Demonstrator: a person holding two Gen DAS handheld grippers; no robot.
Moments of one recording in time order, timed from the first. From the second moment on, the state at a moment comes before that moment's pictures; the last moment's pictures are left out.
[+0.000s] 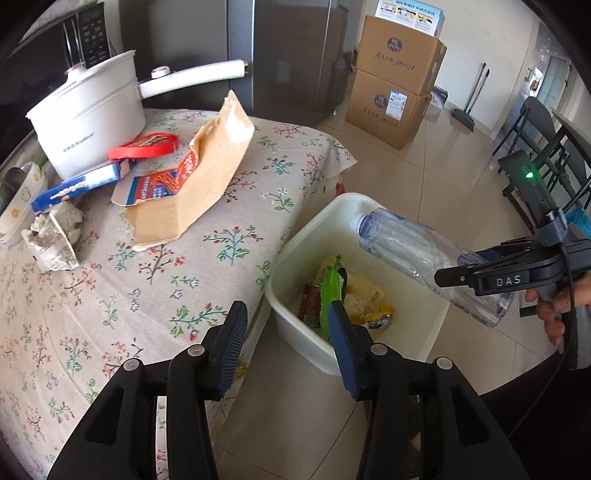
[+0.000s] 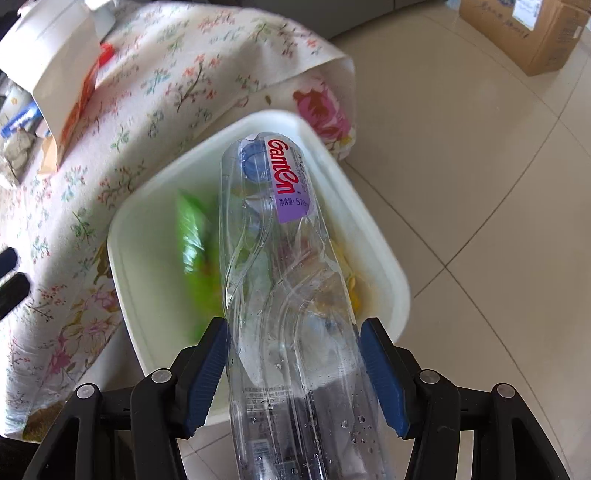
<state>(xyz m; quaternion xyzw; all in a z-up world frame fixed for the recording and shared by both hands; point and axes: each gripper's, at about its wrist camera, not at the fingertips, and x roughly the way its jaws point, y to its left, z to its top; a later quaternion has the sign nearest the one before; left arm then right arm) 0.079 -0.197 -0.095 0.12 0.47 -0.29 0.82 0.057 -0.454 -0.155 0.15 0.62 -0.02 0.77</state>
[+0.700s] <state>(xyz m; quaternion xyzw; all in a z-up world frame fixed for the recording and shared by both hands) 0.109 -0.055 -0.088 0.05 0.48 -0.17 0.86 0.106 -0.421 -0.194 0.14 0.68 0.00 0.72</state>
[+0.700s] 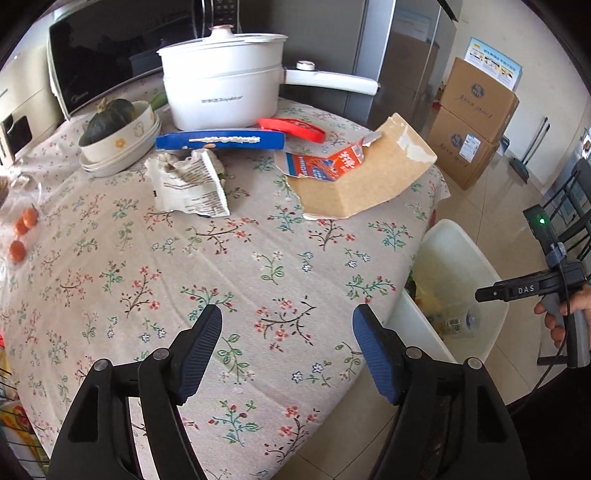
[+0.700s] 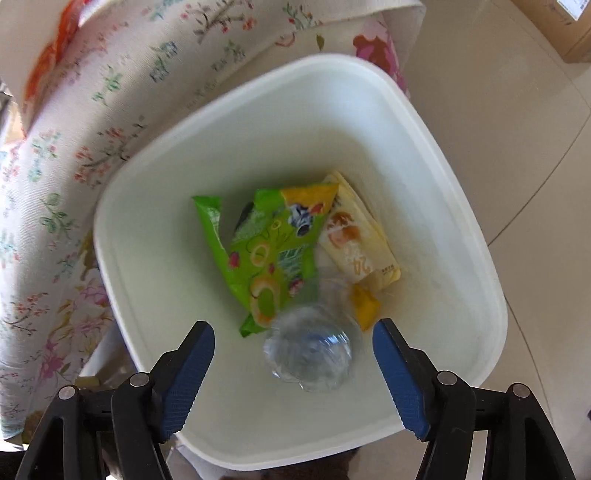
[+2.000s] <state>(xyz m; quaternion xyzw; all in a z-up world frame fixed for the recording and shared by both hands) 0.269 0.016 -0.132 -0.09 0.41 -0.08 0.90 0.199 -0.324 -0.093 0.14 0.46 0.07 0.87</state>
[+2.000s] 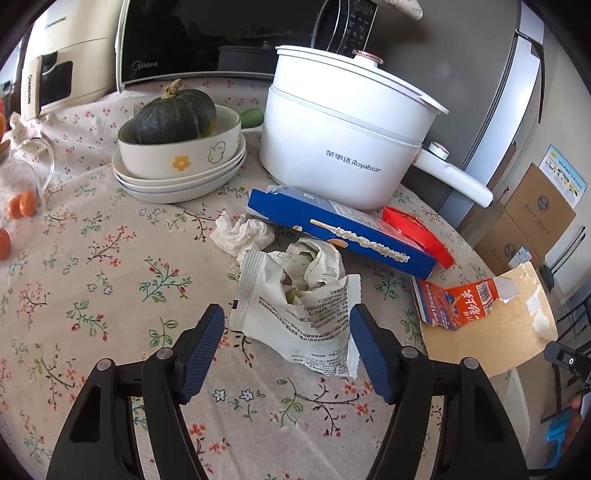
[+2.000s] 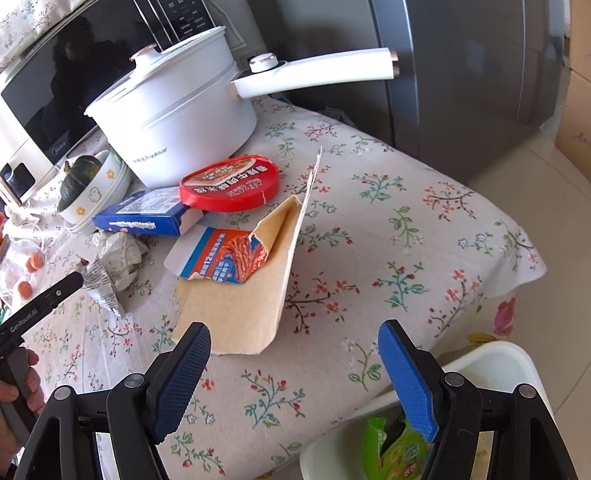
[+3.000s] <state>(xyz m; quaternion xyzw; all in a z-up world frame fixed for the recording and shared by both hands) 0.207 0.010 -0.085 -0.09 0.42 -0.09 0.90 0.198 -0.325 -0.057 0.16 0.41 0.07 0.89</state>
